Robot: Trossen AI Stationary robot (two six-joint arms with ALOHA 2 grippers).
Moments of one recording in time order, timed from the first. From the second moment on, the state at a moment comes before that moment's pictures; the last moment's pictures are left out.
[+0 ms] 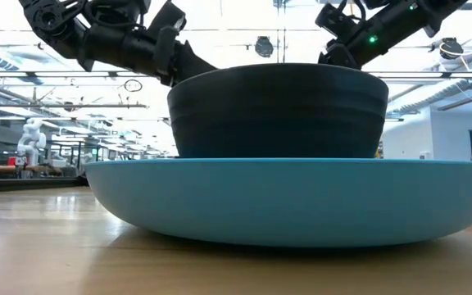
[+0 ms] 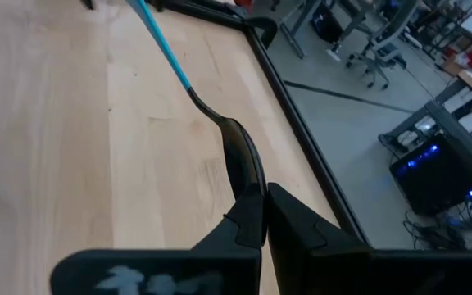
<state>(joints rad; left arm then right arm) 0.08 1.42 0.60 0.64 -0.06 0.19 -0.04 1.16 0.66 0.03 0.44 -0.26</state>
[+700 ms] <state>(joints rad) 0.08 1.42 0.60 0.67 -0.06 0.15 -0.01 1.16 0.66 0.06 0.45 -0.28</state>
